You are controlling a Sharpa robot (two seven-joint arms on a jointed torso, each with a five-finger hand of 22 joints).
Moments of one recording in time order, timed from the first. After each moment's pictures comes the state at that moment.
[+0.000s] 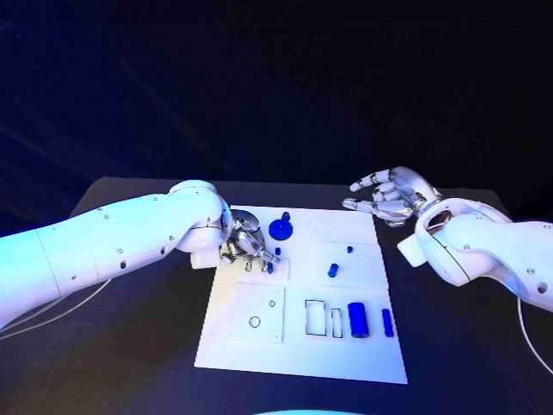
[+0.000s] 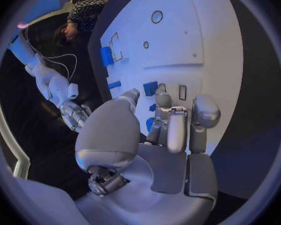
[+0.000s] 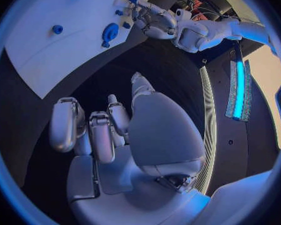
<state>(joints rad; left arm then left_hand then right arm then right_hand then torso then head) 1.25 -0.64 -0.01 1.34 -0.93 0.32 -0.54 1.15 -0.07 0.14 0.29 0.26 0.78 0.10 0.73 0.53 1.10 0.03 1.11 0.79 1.46 -0.03 1.46 1.31 0.12 1.25 0.07 1.33 1.02 1.32 -0.87 -0.17 1.58 -0.76 -0.58 -0.05 1.40 -0.11 -0.01 0.29 0.25 0.78 0.19 0.23 0.29 1.32 0.11 1.33 1.26 1.47 0.02 1.55 1.31 0.06 1.41 0.13 1.27 1.31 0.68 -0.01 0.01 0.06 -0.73</state>
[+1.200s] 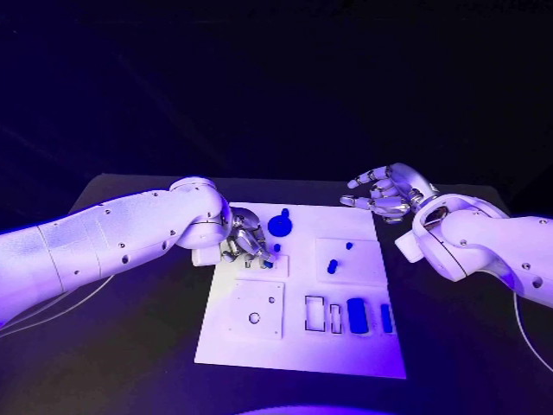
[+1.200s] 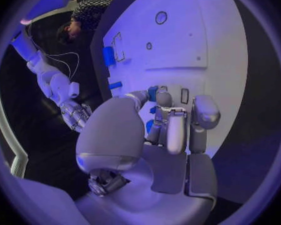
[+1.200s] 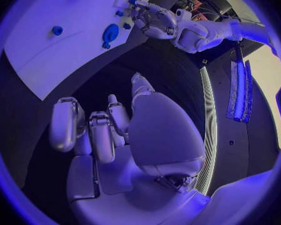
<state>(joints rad) 1.25 -0.63 -0.02 1.31 -0.89 0.33 -0.53 1.31 -0.07 0.44 0.30 0.27 0.80 0.09 0.74 0.61 1.10 0.01 1.07 0.75 1.47 -0.04 1.48 1.31 0.12 1.26 0.07 1.34 1.03 1.32 -0.86 -0.17 1.58 -0.76 -0.58 -0.06 1.40 -0.11 -0.01 0.29 0.25 0.78 0.19 0.24 0.29 1.32 0.11 1.33 1.26 1.47 0.02 1.55 1.31 0.06 1.40 0.13 1.26 1.31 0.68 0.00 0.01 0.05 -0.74</state>
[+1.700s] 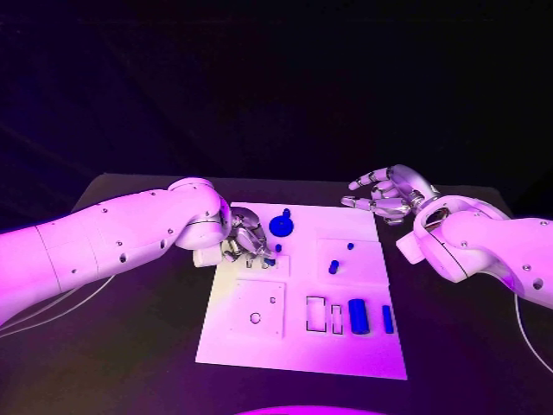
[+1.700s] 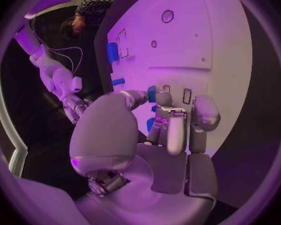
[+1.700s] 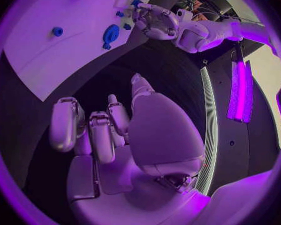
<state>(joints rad) 1.25 -0.64 -0.02 1.33 -0.84 0.29 -0.53 1.24 -0.19 0.68 0.33 0.28 0.79 0.09 0.79 0.71 1.14 0.01 1.07 0.77 1.46 -0.04 1.51 1.31 0.12 1.27 0.06 1.36 1.06 1.32 -0.85 -0.17 1.57 -0.76 -0.57 -0.07 1.40 -0.10 -0.01 0.29 0.25 0.78 0.19 0.24 0.29 1.32 0.11 1.33 1.26 1.47 0.02 1.55 1.31 0.06 1.40 0.13 1.26 1.31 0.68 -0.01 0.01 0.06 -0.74</state>
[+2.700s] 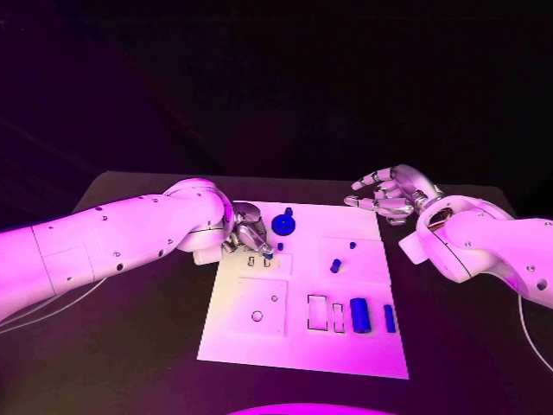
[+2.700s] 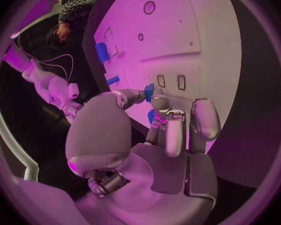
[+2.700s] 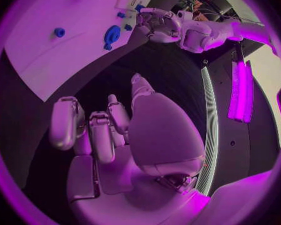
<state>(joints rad) 1.24 -0.67 -0.02 1.40 -1.02 0.20 -0.52 1.15 -0.25 0.72 0.28 0.46 0.86 0.06 0.79 0.73 1.23 -0.02 1.09 0.83 1.47 -0.07 1.55 1.31 0.11 1.32 0.04 1.40 1.14 1.32 -0.86 -0.17 1.57 -0.76 -0.57 -0.07 1.40 -0.10 0.00 0.29 0.25 0.78 0.19 0.24 0.29 1.29 0.10 1.30 1.22 1.47 0.02 1.54 1.31 0.07 1.39 0.13 1.24 1.31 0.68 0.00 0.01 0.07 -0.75</state>
